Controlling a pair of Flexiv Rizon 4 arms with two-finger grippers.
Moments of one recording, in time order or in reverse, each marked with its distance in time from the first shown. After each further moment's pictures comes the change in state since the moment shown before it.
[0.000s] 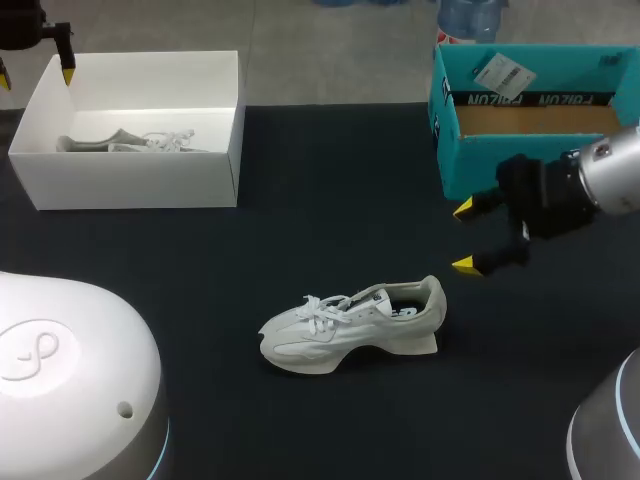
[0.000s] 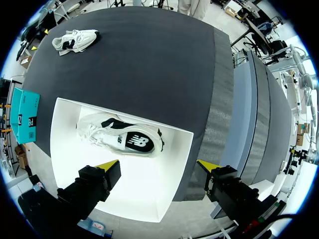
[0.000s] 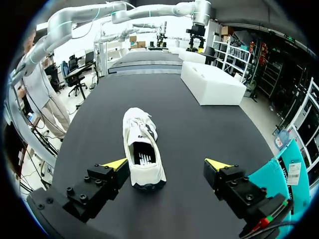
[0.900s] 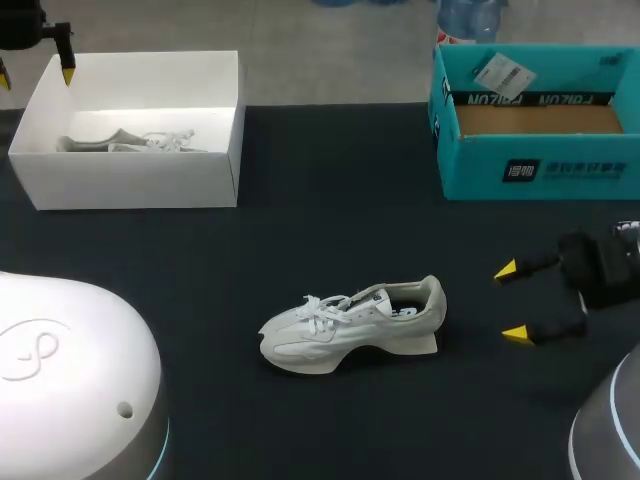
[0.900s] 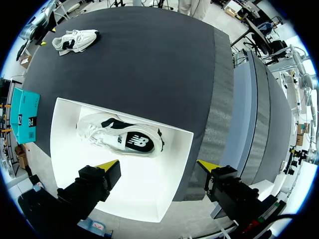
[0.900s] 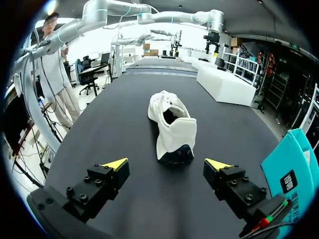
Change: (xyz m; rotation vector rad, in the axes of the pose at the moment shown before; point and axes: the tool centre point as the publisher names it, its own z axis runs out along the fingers) left arm 0.000 0.000 0.000 0.000 0.000 0.000; right arm 0.063 -0.085 -0.010 -0.102 0.052 -0.075
